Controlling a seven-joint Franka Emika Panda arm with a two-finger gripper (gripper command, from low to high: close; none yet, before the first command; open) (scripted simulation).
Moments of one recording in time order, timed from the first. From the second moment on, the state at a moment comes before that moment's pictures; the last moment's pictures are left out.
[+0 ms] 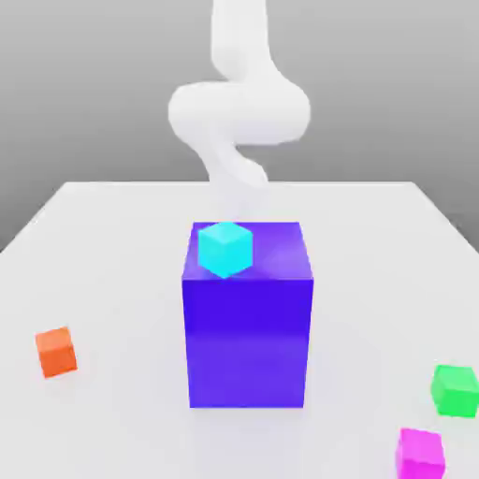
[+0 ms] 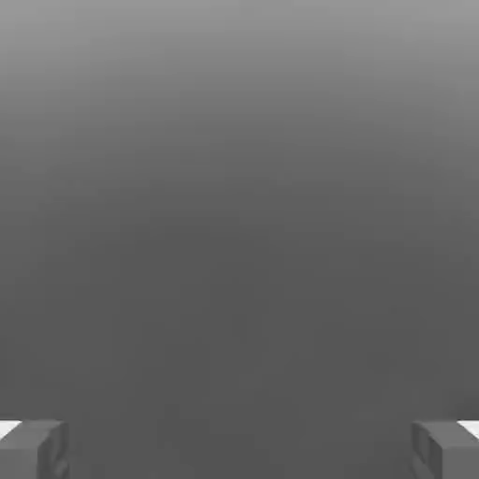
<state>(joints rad) 0.06 -0.71 -0.02 -2.30 0.02 2.33 0.71</state>
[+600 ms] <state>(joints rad) 0.34 -0.05 -0.04 -2.29 0.16 2.51 0.10</state>
